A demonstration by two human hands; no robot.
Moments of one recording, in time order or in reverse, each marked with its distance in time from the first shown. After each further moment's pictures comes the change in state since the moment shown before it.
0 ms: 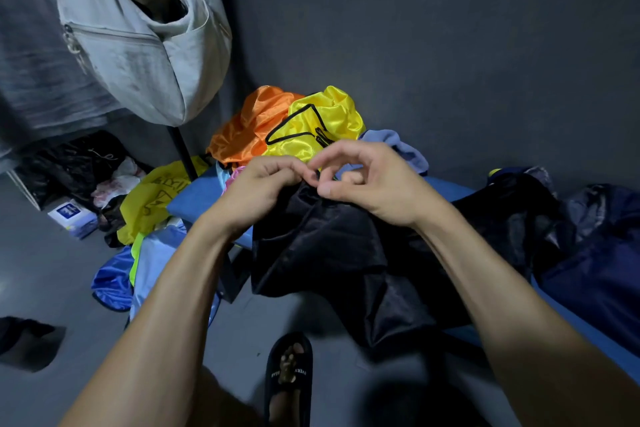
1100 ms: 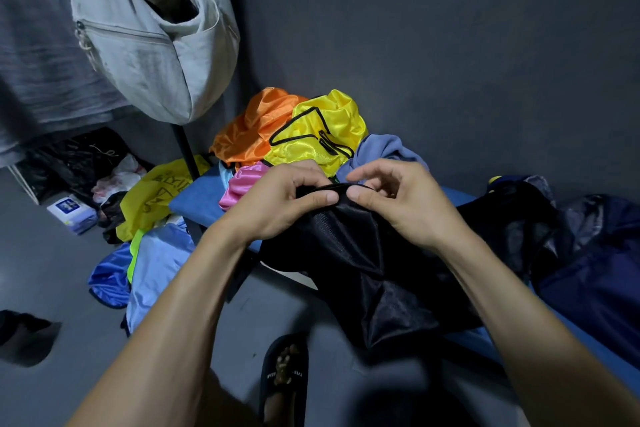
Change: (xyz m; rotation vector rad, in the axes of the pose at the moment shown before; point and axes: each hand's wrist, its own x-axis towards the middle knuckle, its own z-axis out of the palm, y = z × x) left_hand -0.001 -0.003 0.009 0.368 -0.140 0.266; right_hand -0.025 0.019 -0.008 -0.211 0.246 0.135
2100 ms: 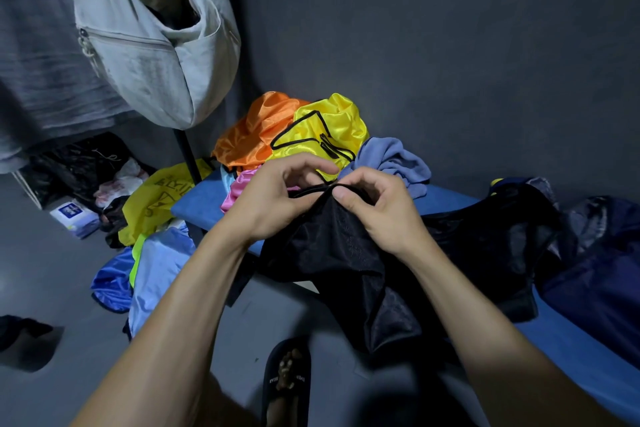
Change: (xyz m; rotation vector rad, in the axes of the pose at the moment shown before) left_hand -0.001 -0.006 -0.001 -0.238 0.134 -0.048; right_hand 0.015 0.025 0.037 0.140 0.109 -0.123
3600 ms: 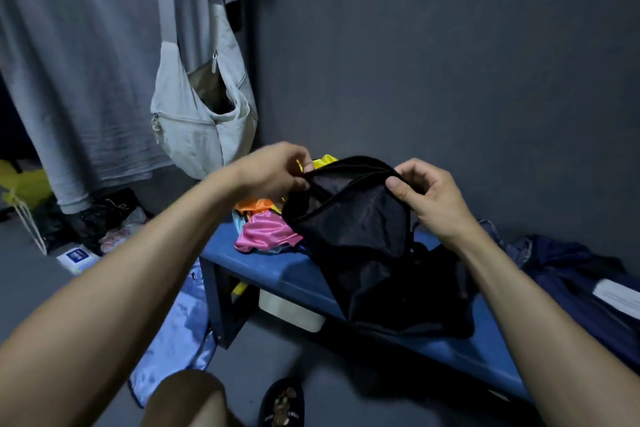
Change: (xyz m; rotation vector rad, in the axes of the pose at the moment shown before) left_hand 0.020 0.137 -0.058 0.560 -0.166 -0.172; right_hand -0.018 -0.114 -0.082 -0.079 0.079 -0.149
